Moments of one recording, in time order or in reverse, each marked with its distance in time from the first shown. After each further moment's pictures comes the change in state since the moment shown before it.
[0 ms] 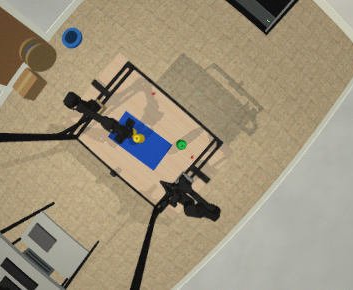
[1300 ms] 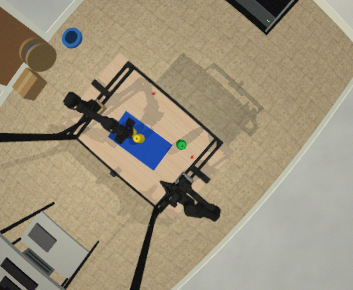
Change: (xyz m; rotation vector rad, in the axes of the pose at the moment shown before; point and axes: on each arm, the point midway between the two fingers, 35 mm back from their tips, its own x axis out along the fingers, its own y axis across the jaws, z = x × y) left arm 0.000 0.000 0.000 0.000 0.000 0.000; right arm 0.000 0.000 0.000 0.000 0.000 0.000
